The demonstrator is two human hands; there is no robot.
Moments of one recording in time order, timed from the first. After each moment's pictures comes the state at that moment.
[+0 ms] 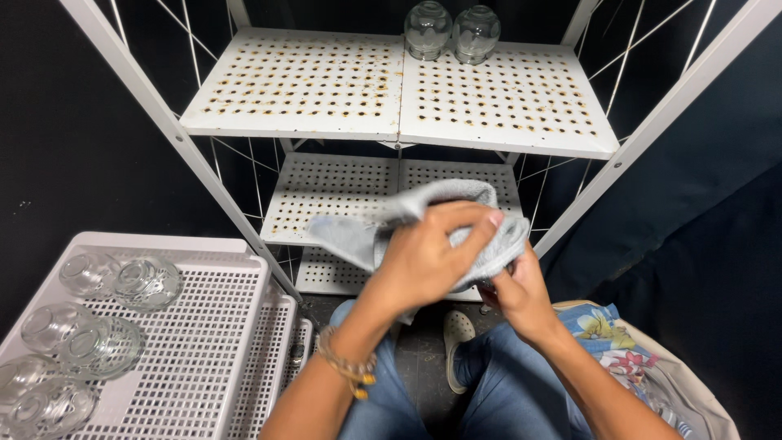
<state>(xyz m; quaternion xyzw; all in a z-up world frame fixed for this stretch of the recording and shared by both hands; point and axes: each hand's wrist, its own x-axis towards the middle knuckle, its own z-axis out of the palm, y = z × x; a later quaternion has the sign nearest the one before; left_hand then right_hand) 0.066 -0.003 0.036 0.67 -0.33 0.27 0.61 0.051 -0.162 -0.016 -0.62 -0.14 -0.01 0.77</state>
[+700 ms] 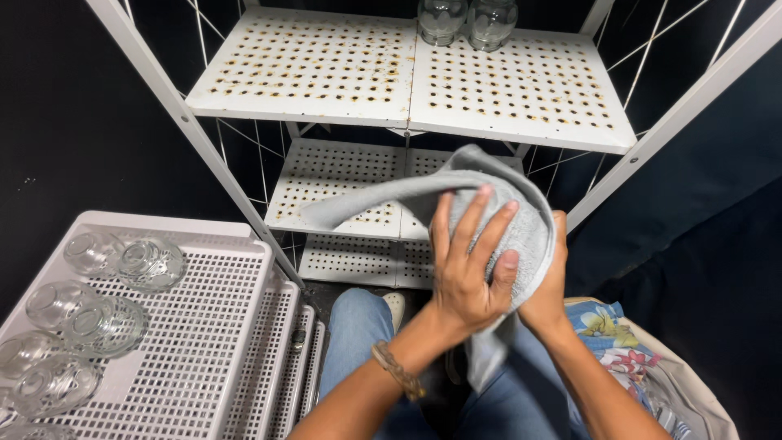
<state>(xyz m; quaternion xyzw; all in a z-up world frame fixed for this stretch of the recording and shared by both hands) 0.036 -0.055 0.006 0.69 -0.19 0.47 0.52 0.079 -0.185 -0.038 -0.73 -0.16 -0.27 0.60</state>
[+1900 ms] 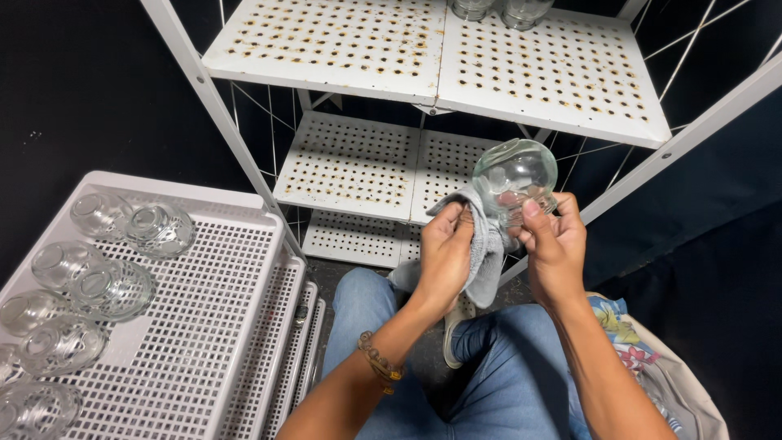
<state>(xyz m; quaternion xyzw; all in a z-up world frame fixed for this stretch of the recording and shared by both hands) 0.033 -0.023 -0.006 0.47 0.02 0.10 0.88 0.065 -0.138 -0.002 -0.62 -0.09 -0.11 0.77</state>
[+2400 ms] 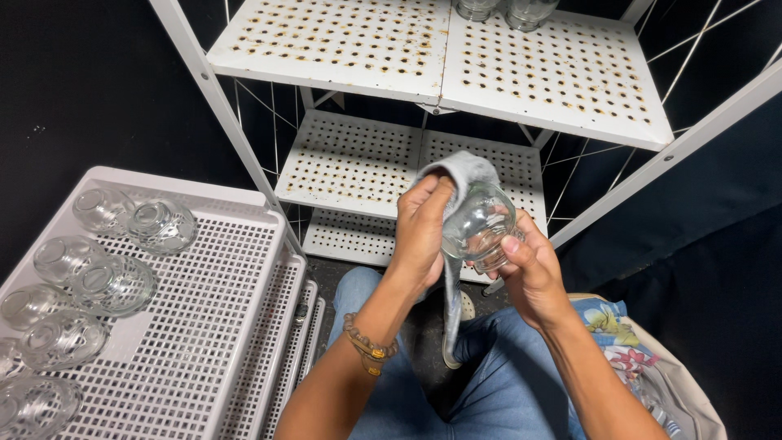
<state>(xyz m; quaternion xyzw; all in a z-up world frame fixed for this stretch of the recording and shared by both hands) 0.056 0.014 0.006 0.37 0.02 0.12 0.92 0.049 -0.140 -0.026 -0.59 -0.12 0.07 0.79</state>
